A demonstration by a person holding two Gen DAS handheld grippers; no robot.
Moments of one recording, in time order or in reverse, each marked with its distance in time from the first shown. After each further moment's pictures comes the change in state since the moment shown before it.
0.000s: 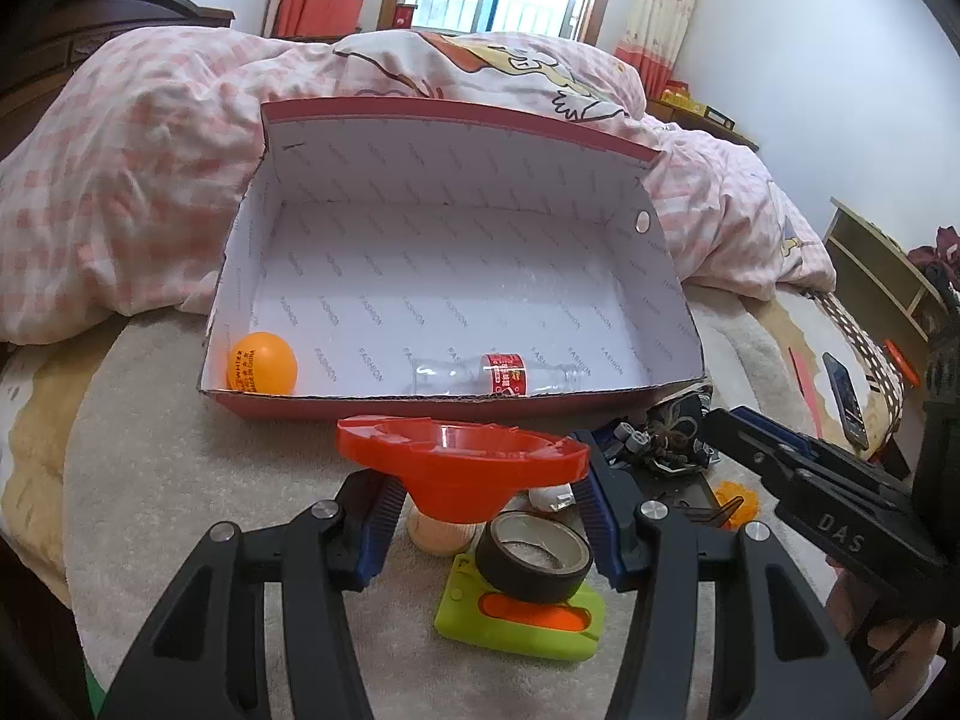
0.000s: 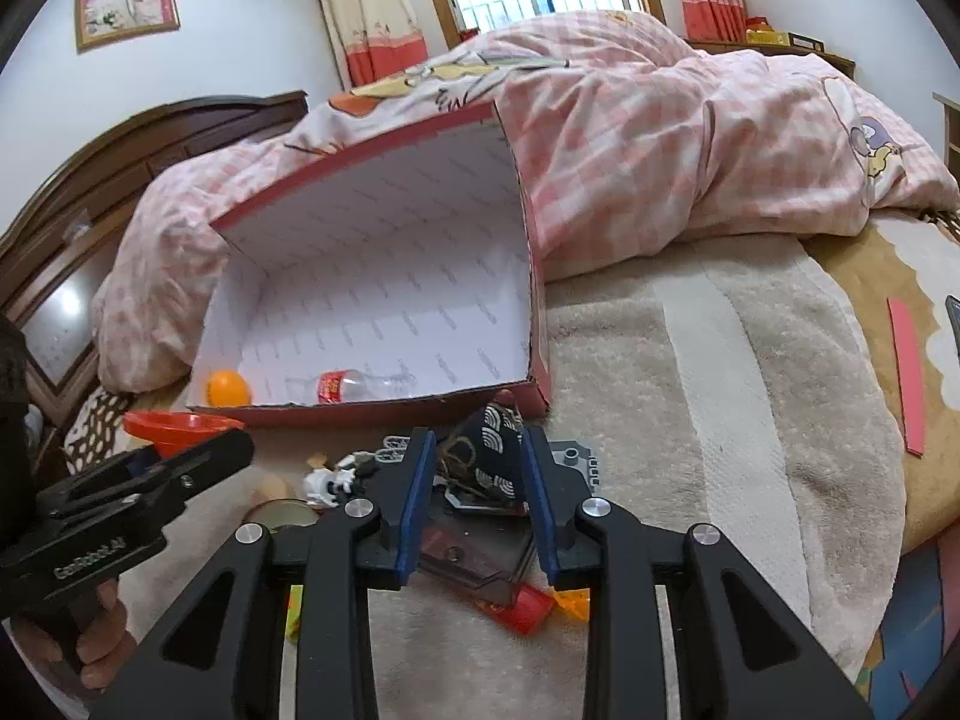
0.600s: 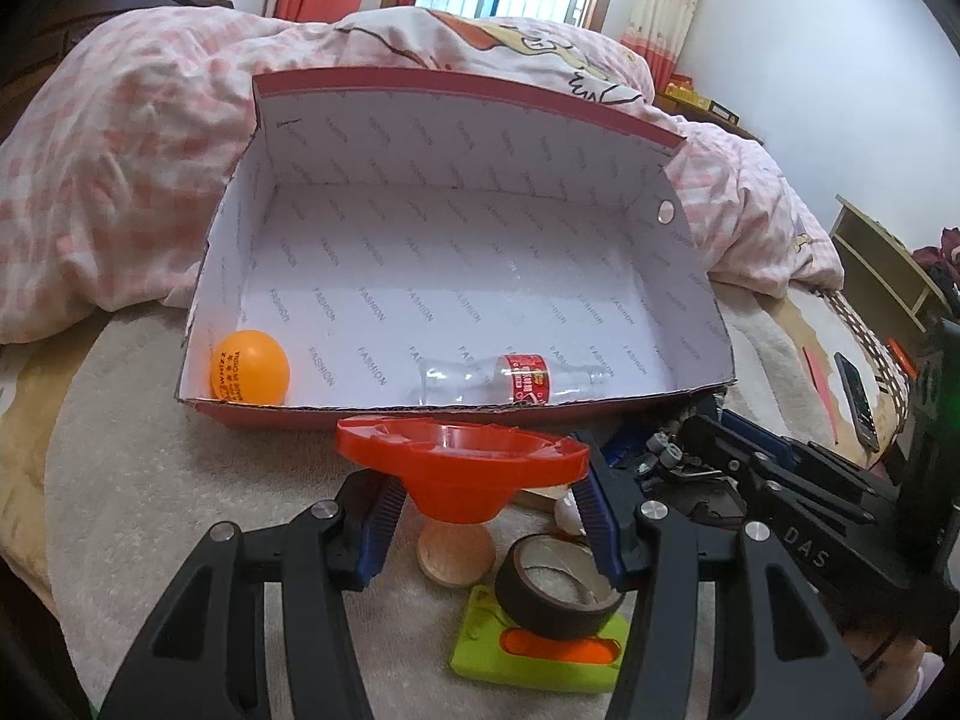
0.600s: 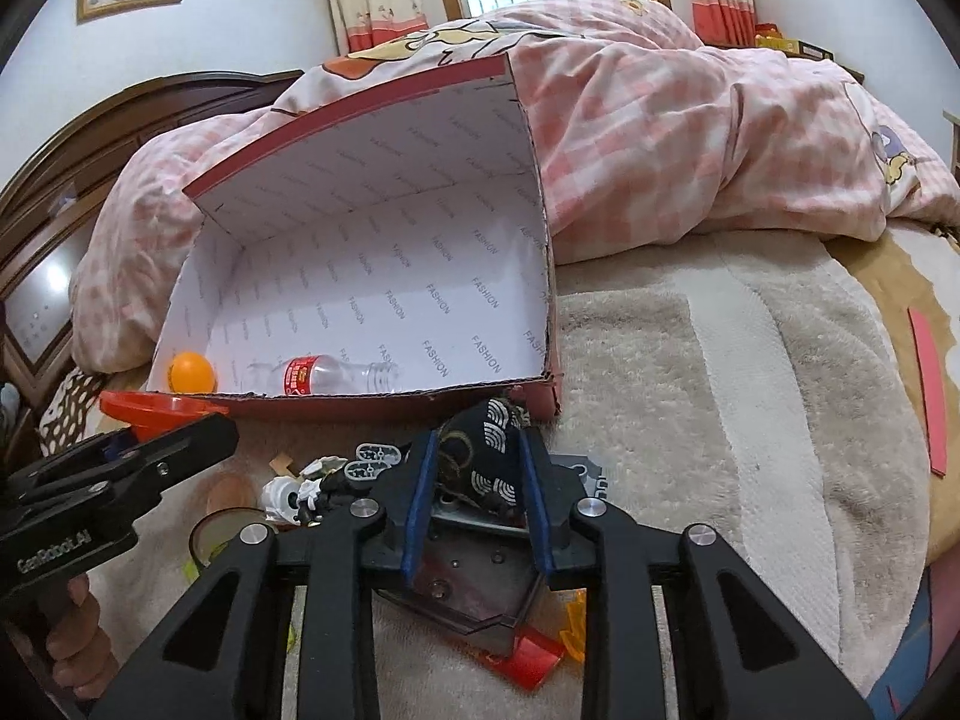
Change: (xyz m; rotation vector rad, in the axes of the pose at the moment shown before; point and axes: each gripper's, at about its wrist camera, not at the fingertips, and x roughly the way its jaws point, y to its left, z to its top) left arm 0.024 0.010 0.004 -0.007 0.022 0.002; right arm 0.033 0.006 -0.002 -0.043 0.011 -0.036
